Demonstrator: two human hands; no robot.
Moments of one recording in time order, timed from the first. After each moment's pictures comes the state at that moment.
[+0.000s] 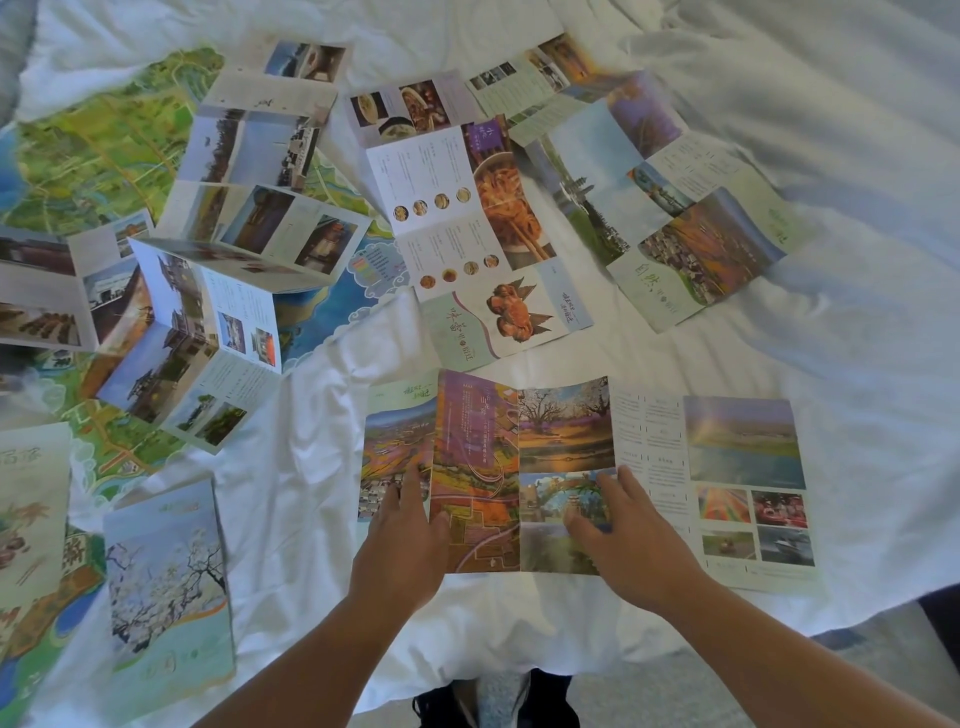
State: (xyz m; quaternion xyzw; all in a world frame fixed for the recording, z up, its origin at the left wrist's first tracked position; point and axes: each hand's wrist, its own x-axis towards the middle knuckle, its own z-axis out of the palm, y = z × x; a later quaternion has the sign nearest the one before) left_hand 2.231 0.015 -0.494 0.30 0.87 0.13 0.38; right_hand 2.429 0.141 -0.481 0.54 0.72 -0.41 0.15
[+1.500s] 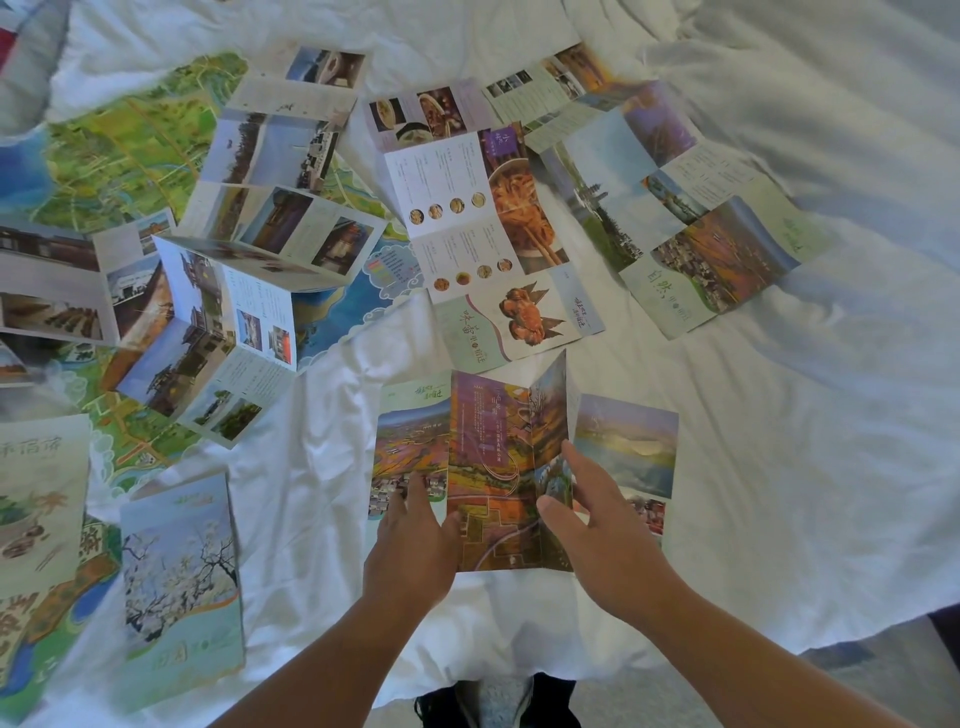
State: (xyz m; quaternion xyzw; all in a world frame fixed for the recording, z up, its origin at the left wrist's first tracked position) left_hand 2.234 0.010 -0.510 0.28 0.89 0.09 0.36; right_hand 2.395 0.119 -0.445 0.50 0.67 -0.55 -0.01
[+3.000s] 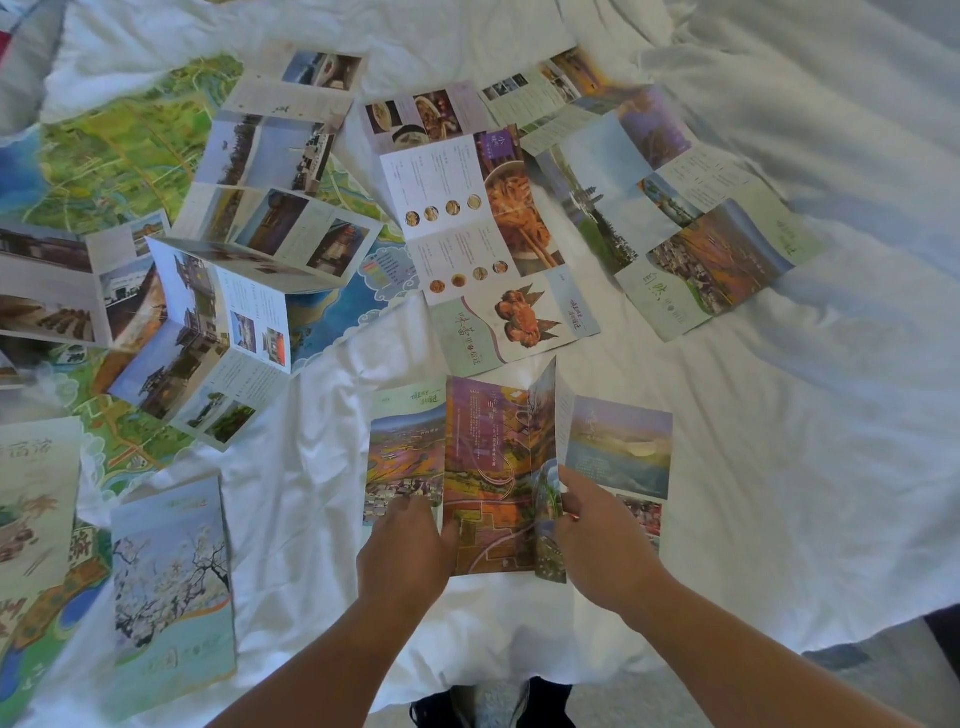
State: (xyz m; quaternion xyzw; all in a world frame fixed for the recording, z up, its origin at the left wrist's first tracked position) left_hand 2.235 0.013 -0.507 0.33 0.90 0.04 0.27; right_hand 2.390 0.126 -0.472 0.54 0.59 -0.60 0.03
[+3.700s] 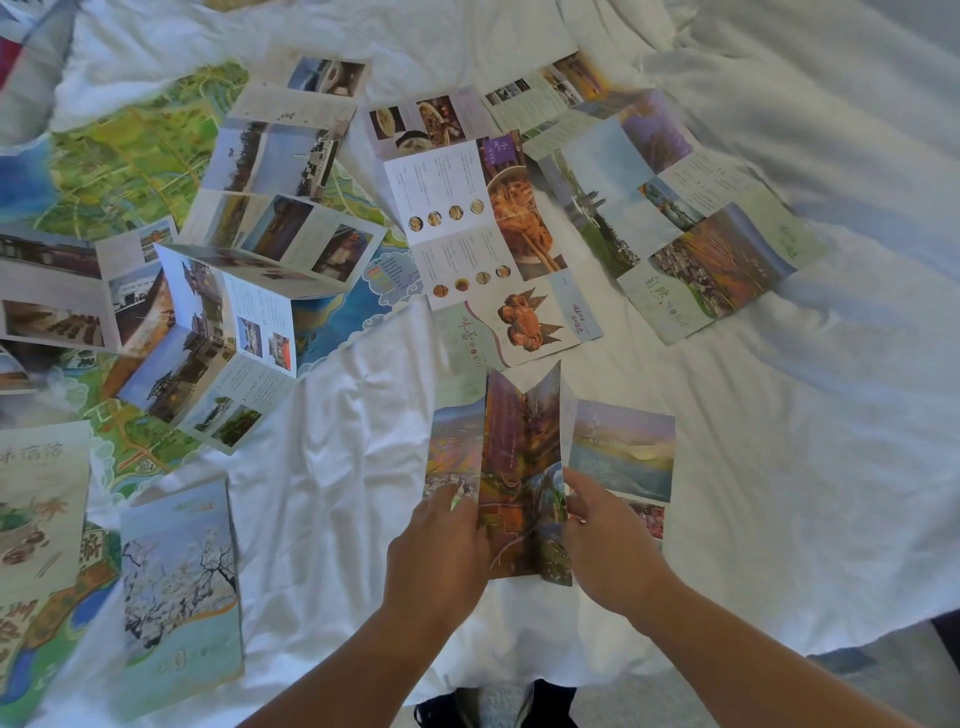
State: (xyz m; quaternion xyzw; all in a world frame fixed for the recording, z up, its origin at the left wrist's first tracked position) left_hand 2.254 0.020 -0.485 0.46 0.86 0.06 0.22; right_hand 2.392 0.127 -0.467 0.53 0.59 -0.61 0.02
